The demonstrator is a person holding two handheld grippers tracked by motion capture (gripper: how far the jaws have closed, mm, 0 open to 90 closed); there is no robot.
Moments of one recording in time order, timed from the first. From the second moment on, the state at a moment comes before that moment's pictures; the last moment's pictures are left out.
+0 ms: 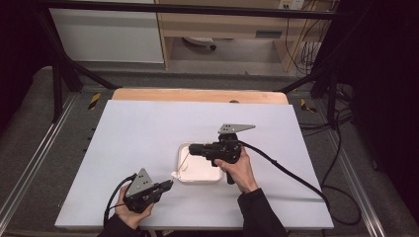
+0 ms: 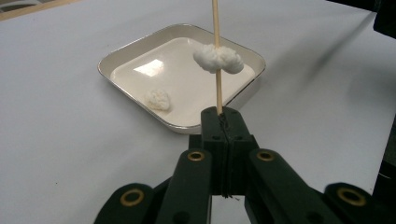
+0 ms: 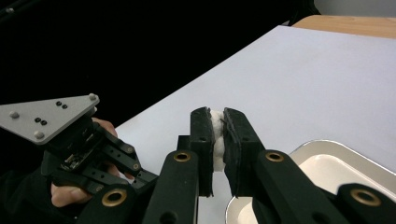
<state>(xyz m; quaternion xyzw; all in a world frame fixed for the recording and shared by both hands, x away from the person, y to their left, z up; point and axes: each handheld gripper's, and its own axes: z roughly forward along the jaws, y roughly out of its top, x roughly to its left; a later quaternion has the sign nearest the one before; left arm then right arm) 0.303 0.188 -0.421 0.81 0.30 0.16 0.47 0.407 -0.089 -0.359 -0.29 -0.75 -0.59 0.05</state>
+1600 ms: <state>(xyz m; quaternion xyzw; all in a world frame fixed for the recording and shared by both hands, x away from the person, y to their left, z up) 0.302 0.178 -0.423 0.83 0.30 0.17 0.44 0.393 -0.079 -0.371 -0.26 -0.77 -0.58 0.06</state>
